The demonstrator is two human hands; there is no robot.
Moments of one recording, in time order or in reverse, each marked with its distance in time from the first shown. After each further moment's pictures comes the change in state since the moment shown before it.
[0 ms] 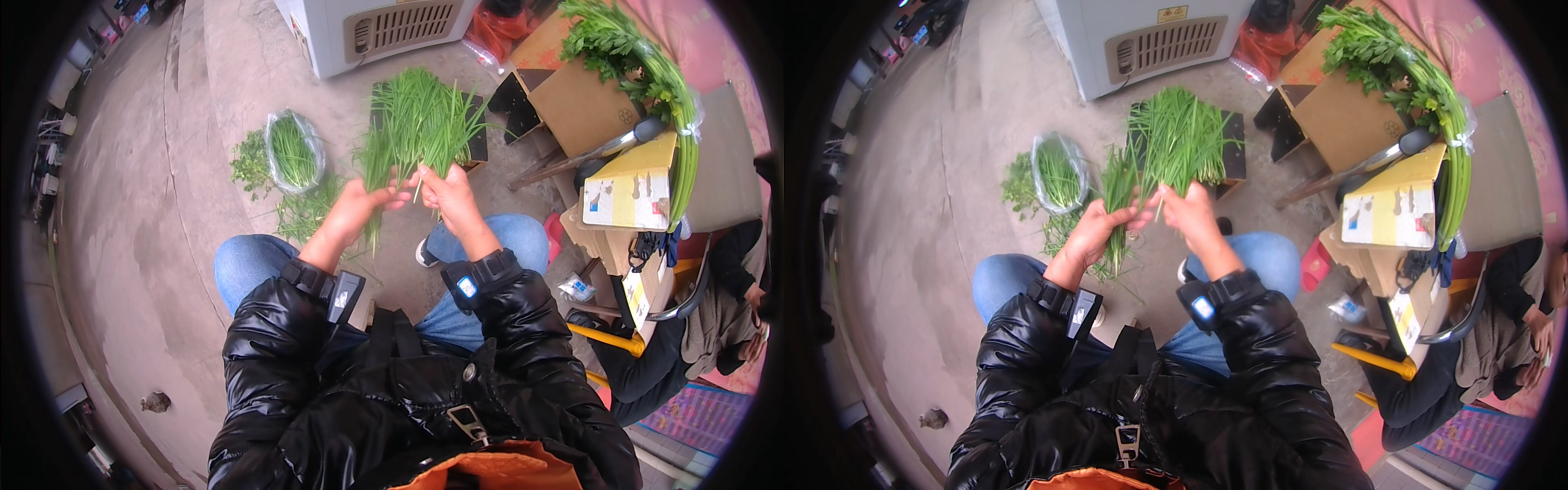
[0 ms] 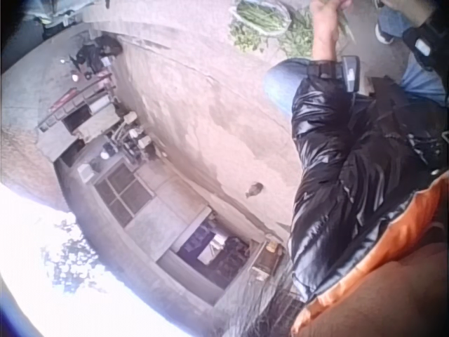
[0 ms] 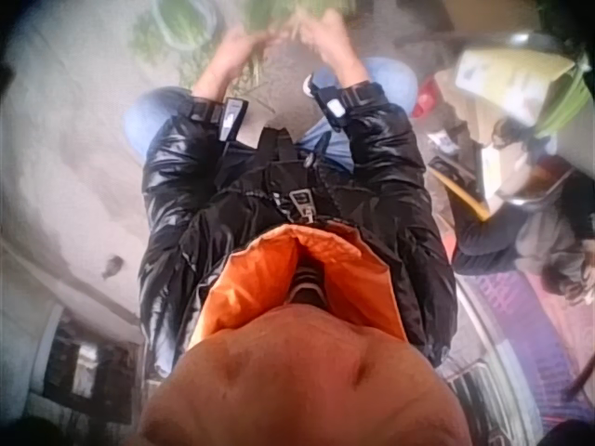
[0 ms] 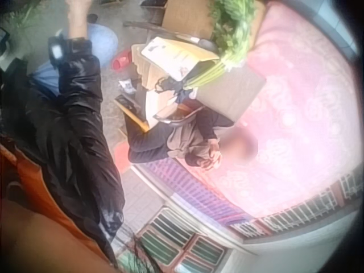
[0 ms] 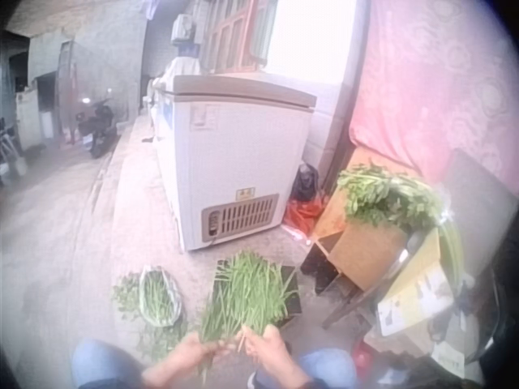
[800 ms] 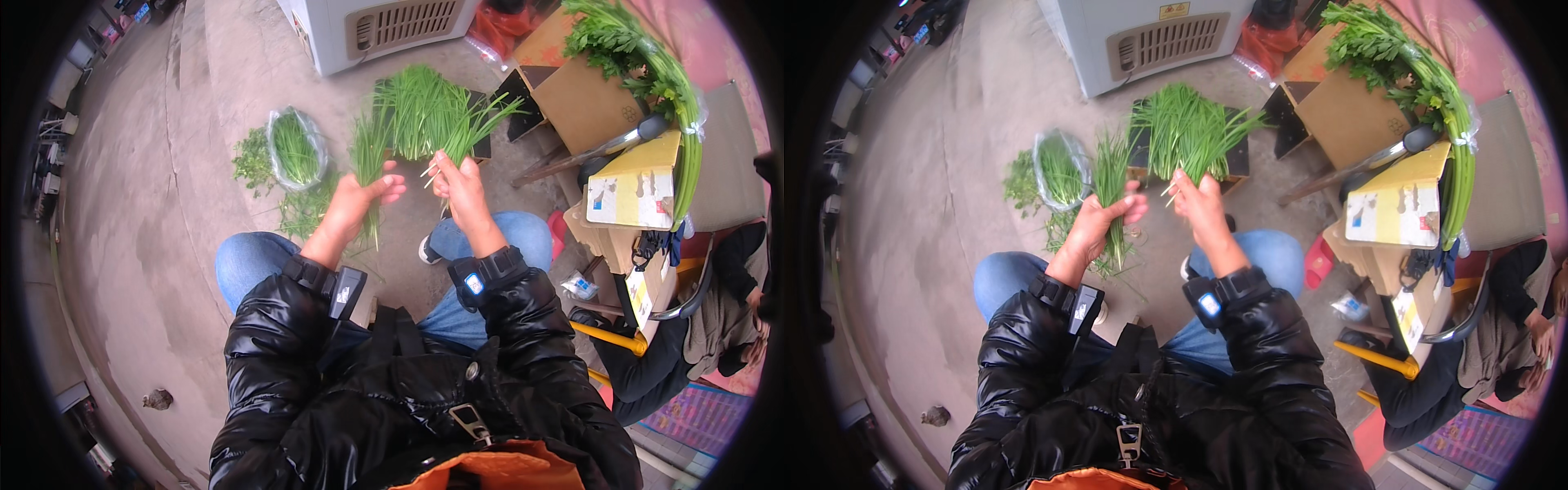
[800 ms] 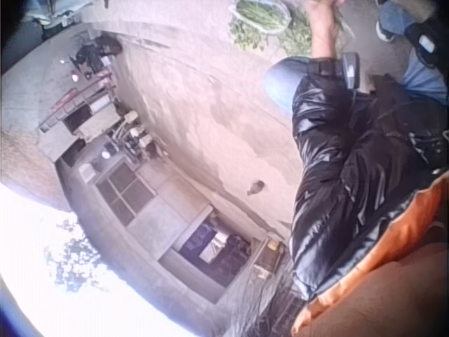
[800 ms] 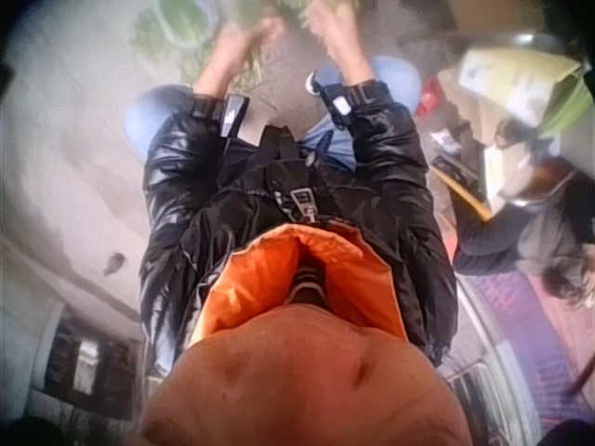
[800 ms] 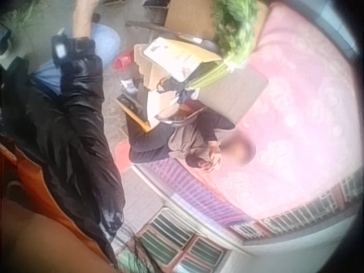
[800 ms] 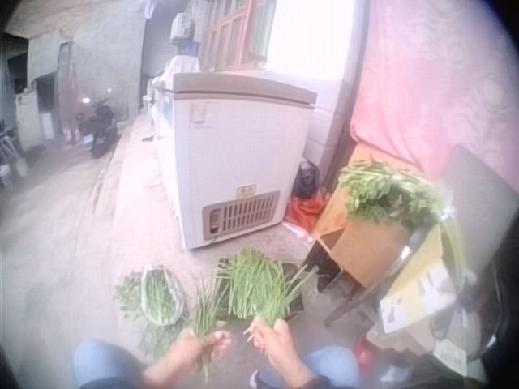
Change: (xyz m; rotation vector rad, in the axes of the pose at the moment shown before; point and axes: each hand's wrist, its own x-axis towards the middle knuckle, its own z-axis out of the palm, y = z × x) left_hand 0.002 0.002 -0.003 -0.019 0.100 -0.003; right_hand 0.004 -0.002 -0.007 0.061 0.025 -0.003
